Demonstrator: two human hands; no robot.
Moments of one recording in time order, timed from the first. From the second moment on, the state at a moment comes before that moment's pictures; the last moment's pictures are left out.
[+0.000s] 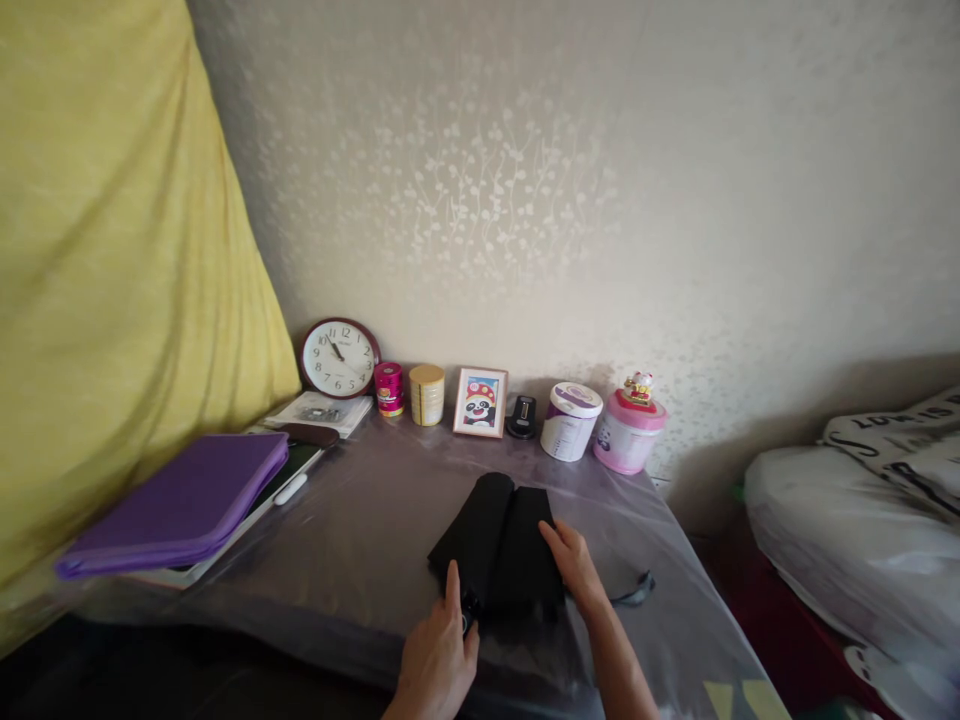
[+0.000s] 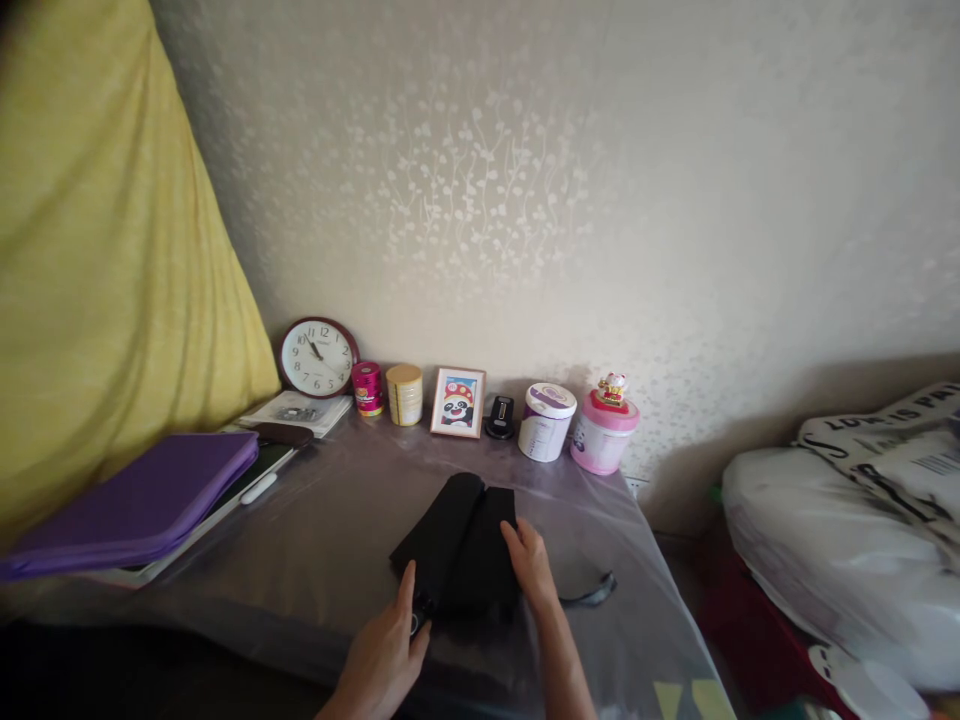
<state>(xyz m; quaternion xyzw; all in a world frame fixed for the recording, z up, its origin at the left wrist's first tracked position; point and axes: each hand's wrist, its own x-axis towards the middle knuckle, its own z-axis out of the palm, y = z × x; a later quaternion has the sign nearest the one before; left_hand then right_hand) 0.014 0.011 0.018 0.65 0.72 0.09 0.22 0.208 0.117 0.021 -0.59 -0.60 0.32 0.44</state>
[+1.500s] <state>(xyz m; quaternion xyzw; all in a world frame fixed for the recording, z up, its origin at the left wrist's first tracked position) 0.006 0.012 0.026 0.68 0.68 0.08 0.24 0.087 0.135 0.038 -0.55 -0.78 0.20 0.23</state>
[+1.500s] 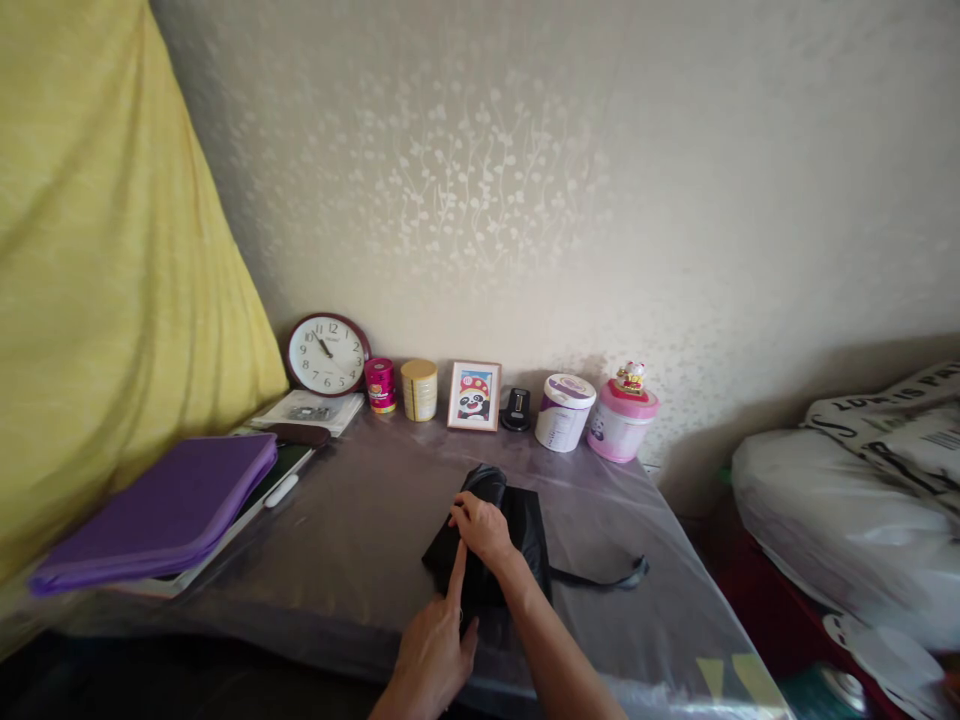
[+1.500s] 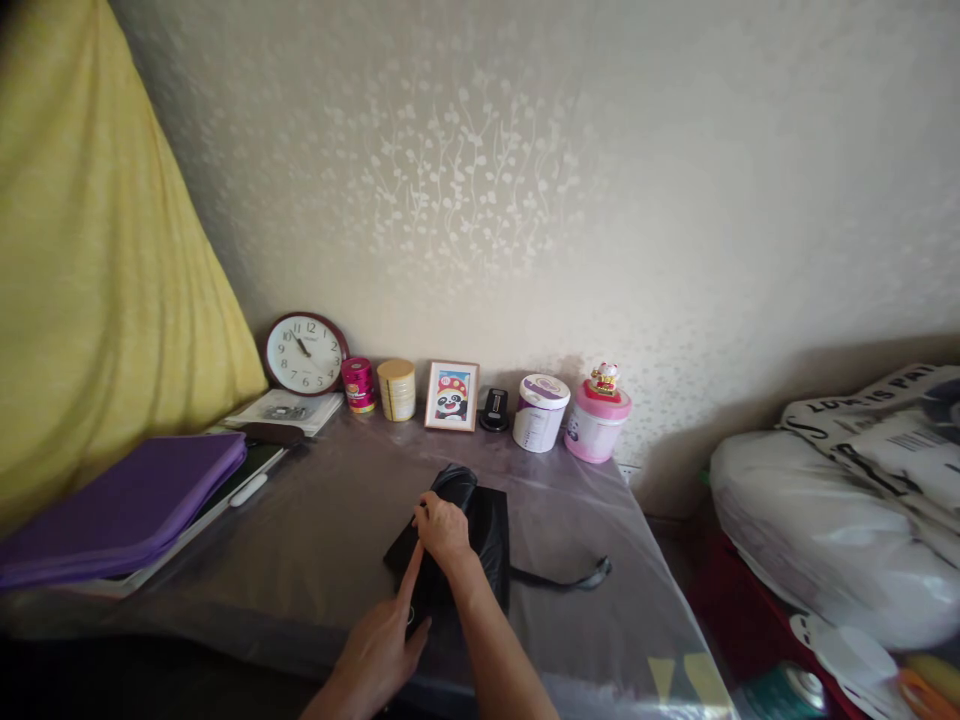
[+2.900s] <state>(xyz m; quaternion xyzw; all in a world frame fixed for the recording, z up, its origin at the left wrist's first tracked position) 0.006 0.014 0.015 0.66 0.71 0.10 0.25 0.229 0.182 -0.001 -0.64 -0.58 0.32 0.40</state>
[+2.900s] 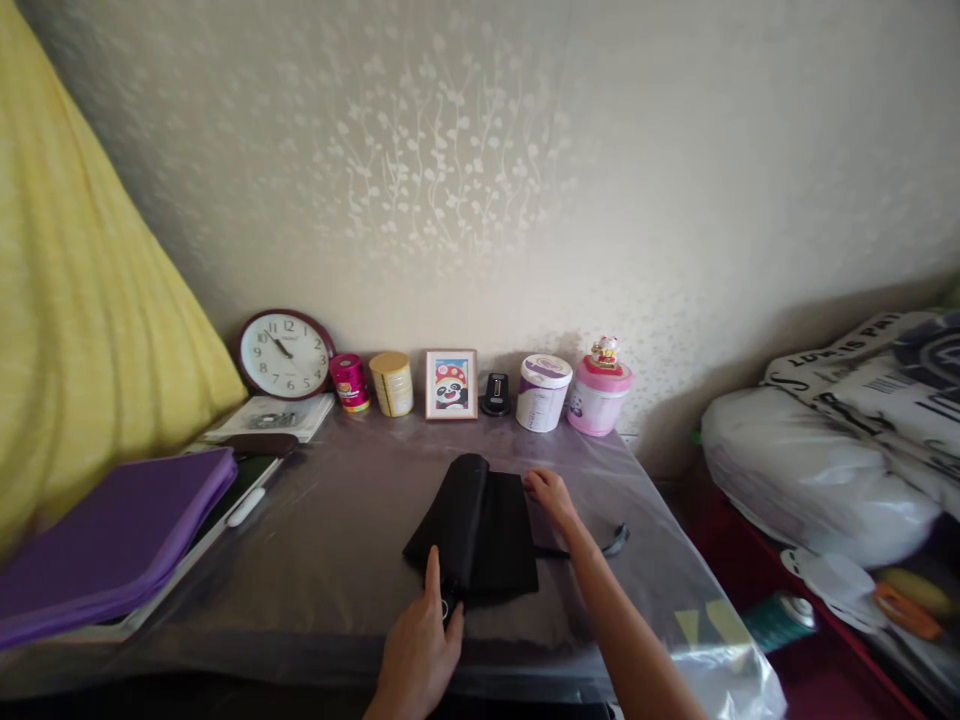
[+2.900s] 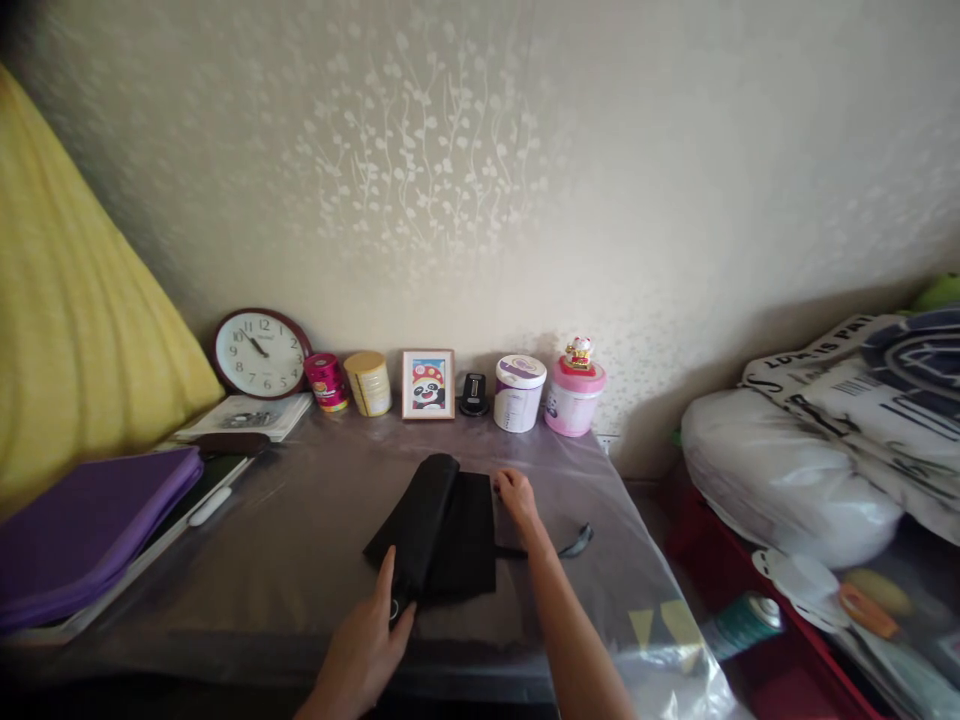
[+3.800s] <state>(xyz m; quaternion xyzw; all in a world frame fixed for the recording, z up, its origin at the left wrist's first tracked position) 0.003 0.014 0.014 0.67 0.70 0.12 0.23 0.197 0.131 -0.022 -0.69 -0.57 0.22 0.39</state>
